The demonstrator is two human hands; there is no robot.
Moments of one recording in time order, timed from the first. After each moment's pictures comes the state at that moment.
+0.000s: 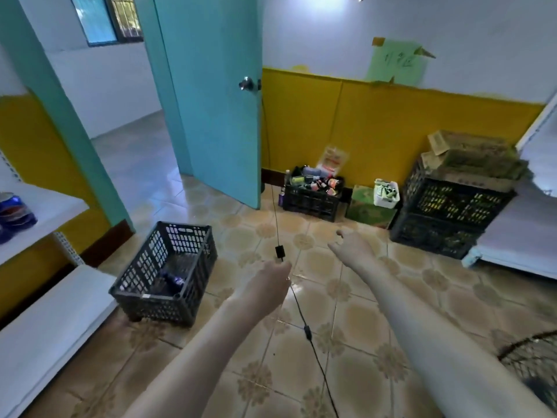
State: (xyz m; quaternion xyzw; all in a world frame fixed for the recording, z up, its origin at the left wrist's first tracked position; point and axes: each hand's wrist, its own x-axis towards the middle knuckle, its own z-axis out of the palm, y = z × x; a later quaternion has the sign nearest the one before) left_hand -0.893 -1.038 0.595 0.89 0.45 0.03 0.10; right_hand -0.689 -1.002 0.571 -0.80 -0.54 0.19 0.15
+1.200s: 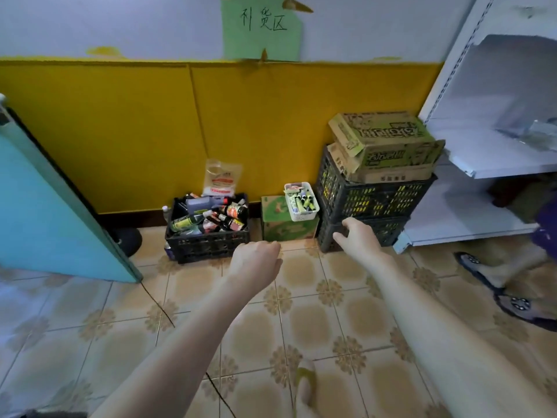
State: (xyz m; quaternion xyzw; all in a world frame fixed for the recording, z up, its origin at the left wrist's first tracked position) left_hand -0.410 -0.511 0.540 0.97 0.25 -0.02 0.01; right_hand -0.223 -0.613 0.529 -0.91 -0.32 0.16 0.20
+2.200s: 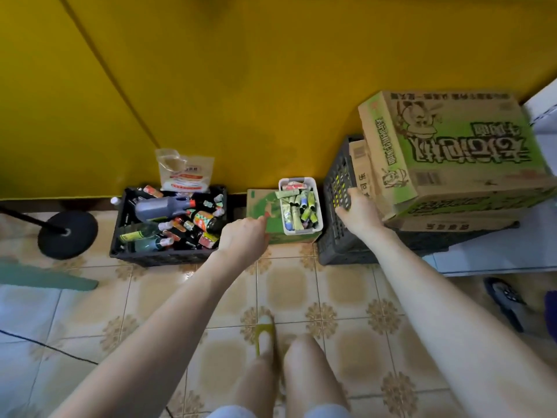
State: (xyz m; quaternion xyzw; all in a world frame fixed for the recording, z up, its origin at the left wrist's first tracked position) left_hand -0.040 -0.190 0.428 0.92 0.35 -0.13 0.09; right_hand 0.152 -0.290 0.442 -0.91 -0.32 0.23 0.12
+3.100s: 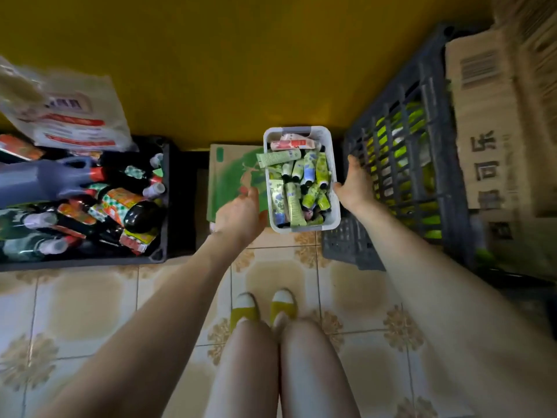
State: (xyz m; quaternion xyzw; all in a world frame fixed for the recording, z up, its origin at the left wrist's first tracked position) left_hand 0.111 -0.075 0.068 0.87 0.40 -0.20 0.20; right_hand 0.301 -0.158 0.070 -0.92 -0.26 0.27 0.11
